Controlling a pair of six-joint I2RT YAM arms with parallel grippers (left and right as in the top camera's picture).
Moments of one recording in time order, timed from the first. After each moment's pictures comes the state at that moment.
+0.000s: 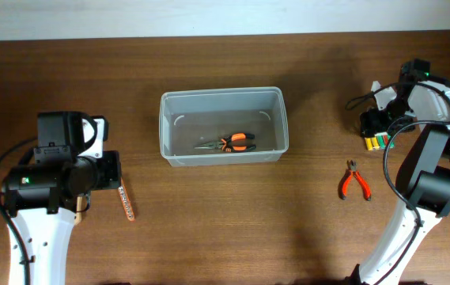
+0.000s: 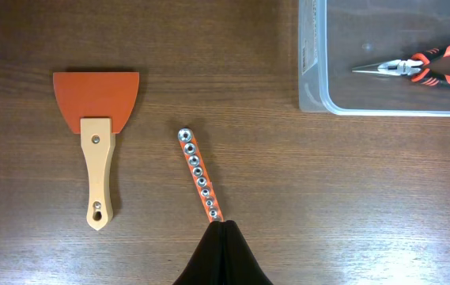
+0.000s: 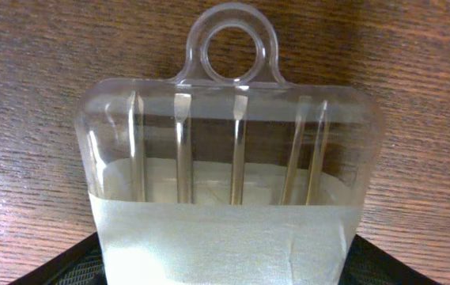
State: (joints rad) left arm 0.06 1.19 1.25 -1.19 0.03 0.00; right arm -0.35 2.28 1.76 -0.98 -0.03 -0.48
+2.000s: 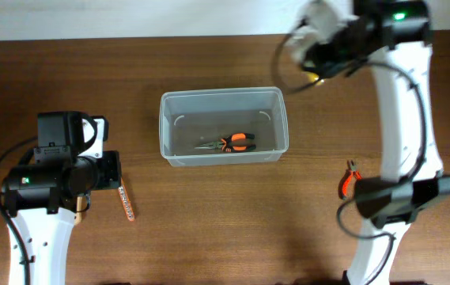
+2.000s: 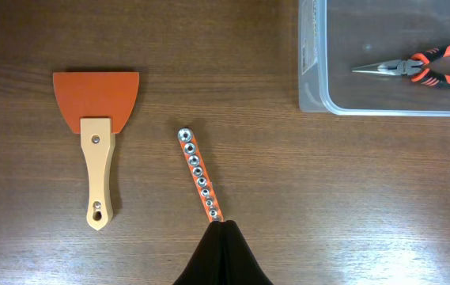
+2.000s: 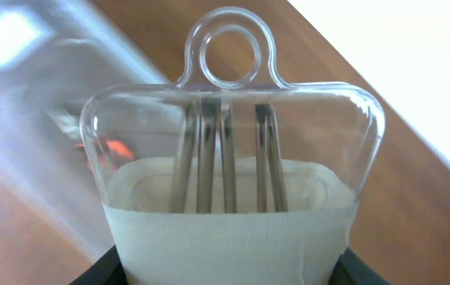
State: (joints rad) left arm 0.06 1.19 1.25 -1.19 0.03 0.00; right arm 0.17 2.10 2.54 -1.49 -0.25 -0.64
